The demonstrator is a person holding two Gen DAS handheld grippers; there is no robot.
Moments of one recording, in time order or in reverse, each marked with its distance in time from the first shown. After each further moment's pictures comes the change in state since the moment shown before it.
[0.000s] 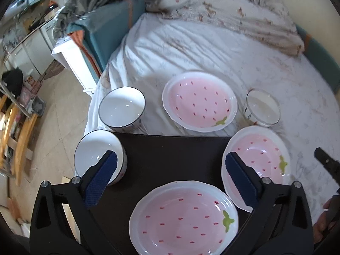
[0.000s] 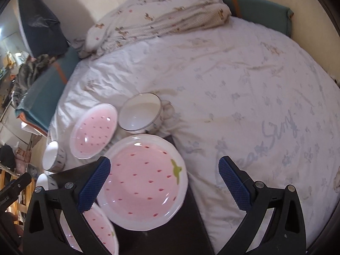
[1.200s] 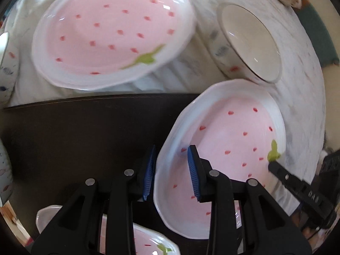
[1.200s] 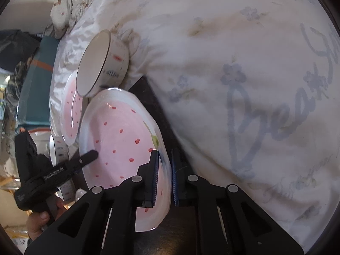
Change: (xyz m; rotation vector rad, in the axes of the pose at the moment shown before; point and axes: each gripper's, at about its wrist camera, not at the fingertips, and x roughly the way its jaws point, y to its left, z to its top) left arm 0.166 -0.115 -0.008 0.022 0.536 -0.339; right arm 0.114 -0.079 -0.016 0.303 0.440 0.174
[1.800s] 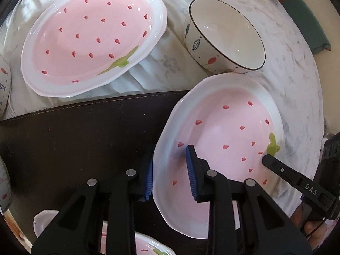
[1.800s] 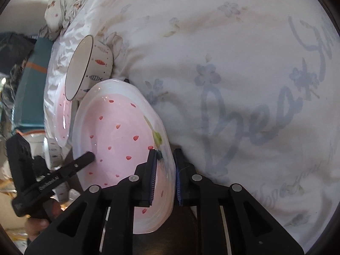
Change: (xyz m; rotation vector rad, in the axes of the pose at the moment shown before) left arm 0.000 -0.016 0.000 0.077 -0.051 -0.009; right arm 0.003 -0.004 -0.001 -0.051 0.011 -0.052
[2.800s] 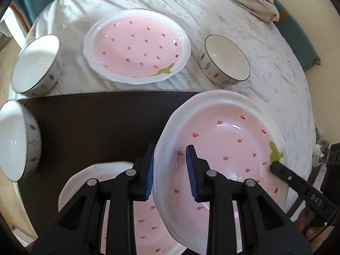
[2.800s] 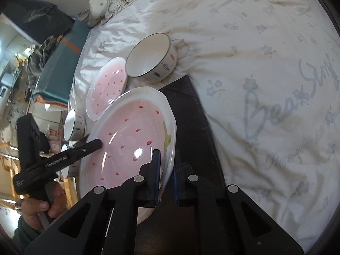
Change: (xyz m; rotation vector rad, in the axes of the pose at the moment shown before) left arm -0.091 0.052 -0.065 -0.055 -0.156 -0.012; right arm -0.054 0.068 -0.054 -0.220 -0.103 0.058
